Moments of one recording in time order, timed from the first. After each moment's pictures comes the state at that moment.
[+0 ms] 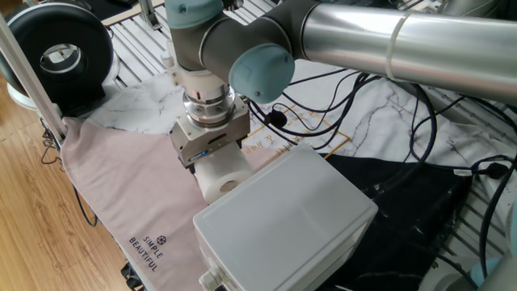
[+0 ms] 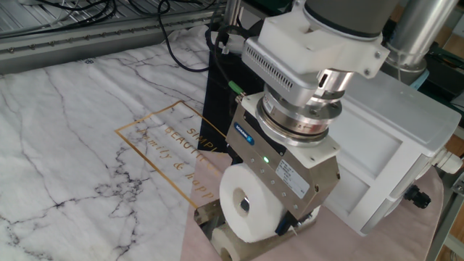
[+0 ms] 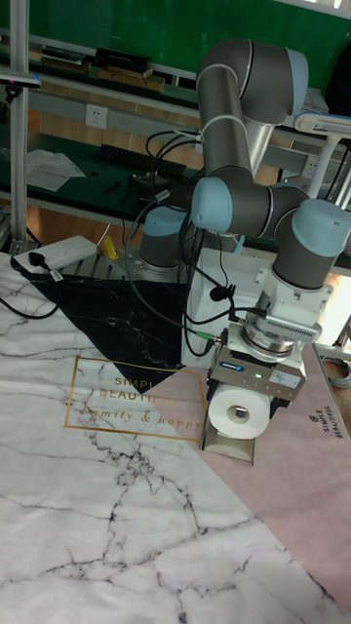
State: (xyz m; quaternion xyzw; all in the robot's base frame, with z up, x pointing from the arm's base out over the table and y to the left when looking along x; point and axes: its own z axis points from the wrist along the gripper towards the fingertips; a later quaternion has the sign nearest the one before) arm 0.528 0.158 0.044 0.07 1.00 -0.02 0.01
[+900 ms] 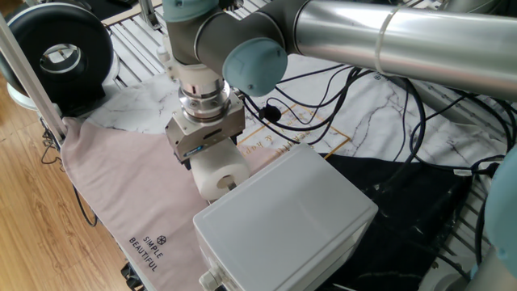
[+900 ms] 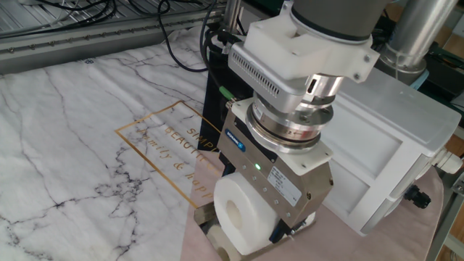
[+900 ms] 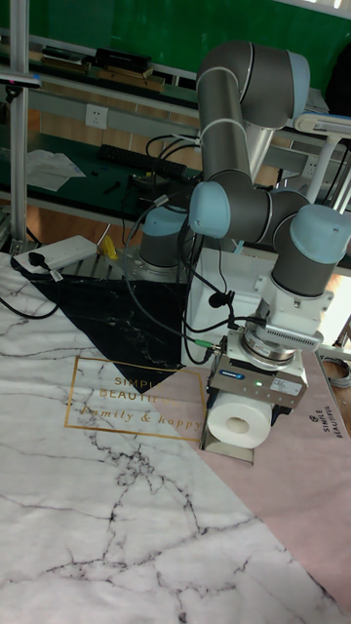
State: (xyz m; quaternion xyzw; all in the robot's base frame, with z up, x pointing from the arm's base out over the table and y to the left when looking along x) arm 0.545 0.159 0.042 0.06 1.00 -0.01 0.01
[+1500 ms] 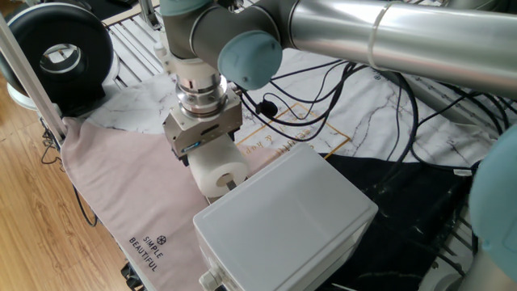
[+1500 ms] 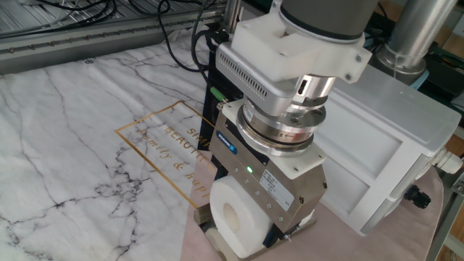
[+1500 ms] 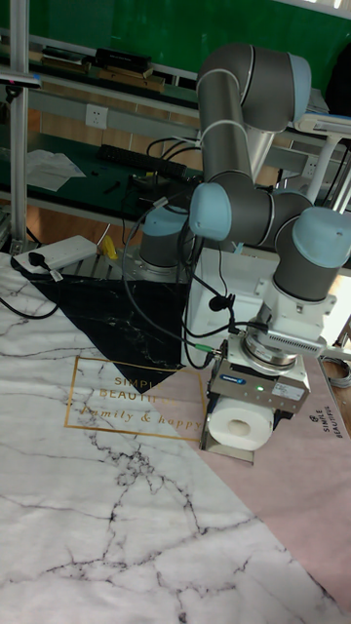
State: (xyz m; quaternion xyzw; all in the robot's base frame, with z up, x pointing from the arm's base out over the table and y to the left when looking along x) arm 0.557 0.158 0.045 0.06 1.00 -0.01 0.00
